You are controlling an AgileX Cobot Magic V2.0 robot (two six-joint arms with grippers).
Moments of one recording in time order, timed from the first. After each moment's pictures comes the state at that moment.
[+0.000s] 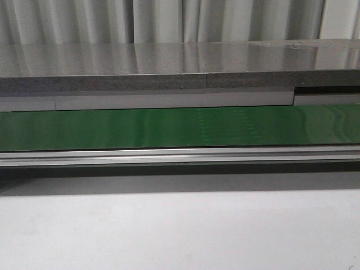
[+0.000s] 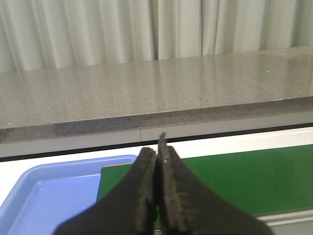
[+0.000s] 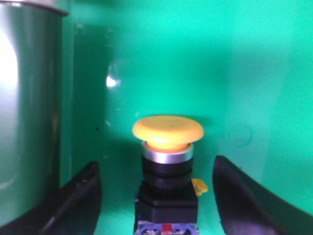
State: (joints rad) left arm -0.04 0.18 -0.32 -0.15 0.25 0.20; right arm -0.44 2.05 -1.53 0.07 0.86 -0.52
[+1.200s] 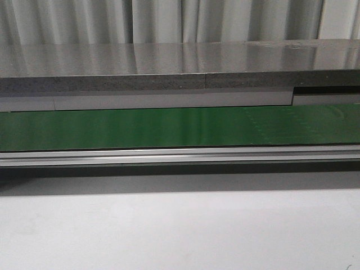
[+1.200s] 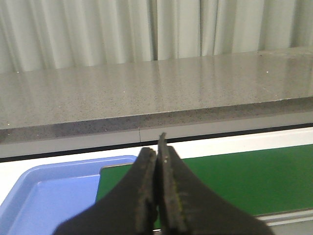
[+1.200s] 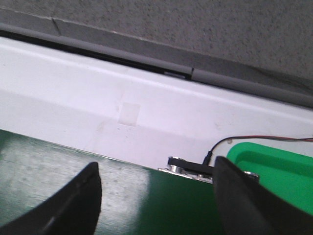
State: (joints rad) left arm -0.04 0.18 -0.32 -0.15 0.25 0.20; right arm -0.12 1.60 -1.57 0.26 0.82 -0.43
